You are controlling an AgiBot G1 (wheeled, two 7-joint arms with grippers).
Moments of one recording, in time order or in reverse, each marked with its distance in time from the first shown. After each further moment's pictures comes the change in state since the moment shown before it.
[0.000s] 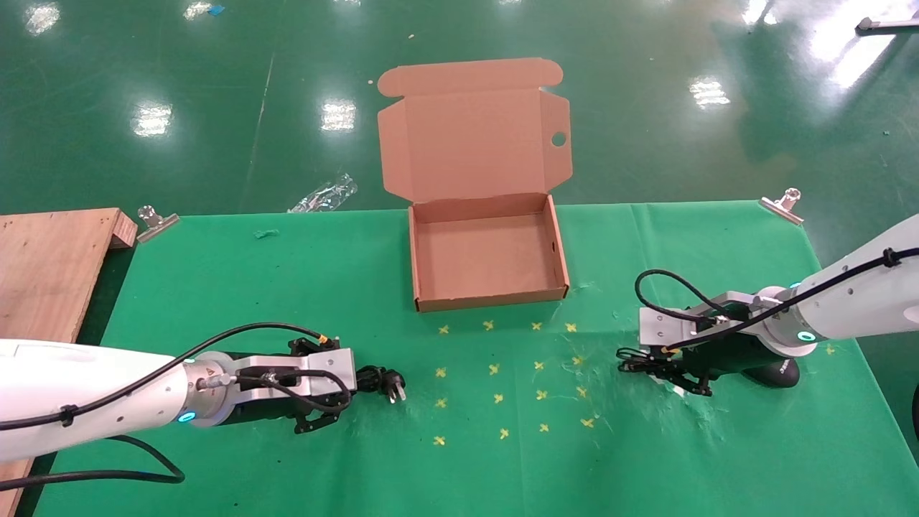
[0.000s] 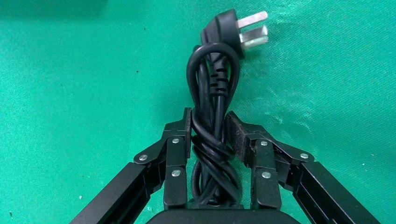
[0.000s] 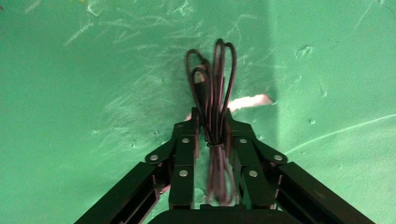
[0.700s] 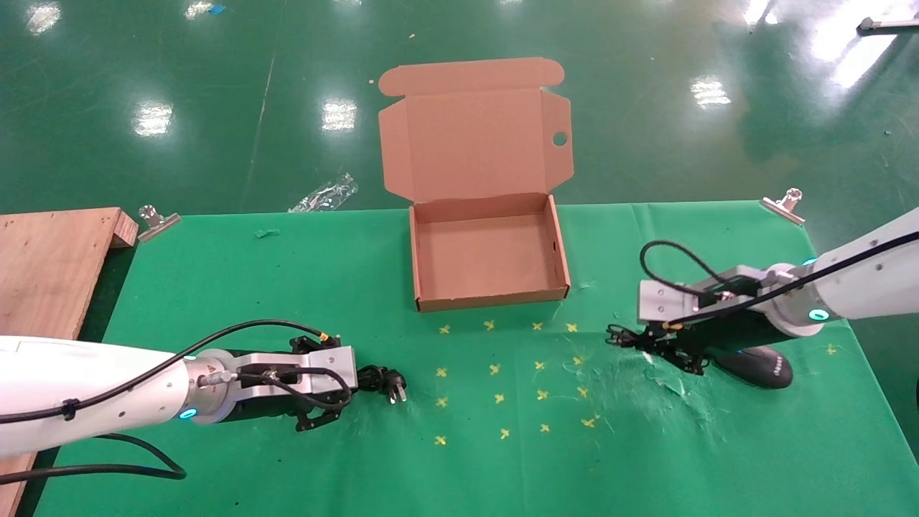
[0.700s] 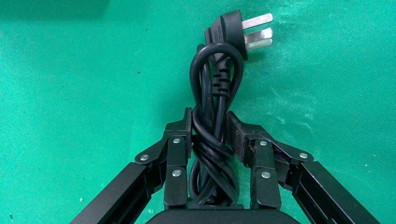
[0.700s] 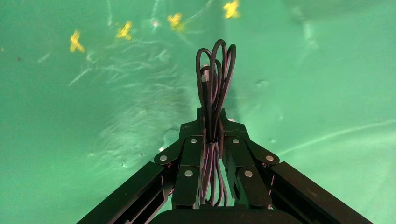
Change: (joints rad) left arm -0.009 0.006 0.000 0.027 -0.013 -0.002 0.021; right arm 0.031 0.041 0.044 0.077 0.068 -0.042 0.017
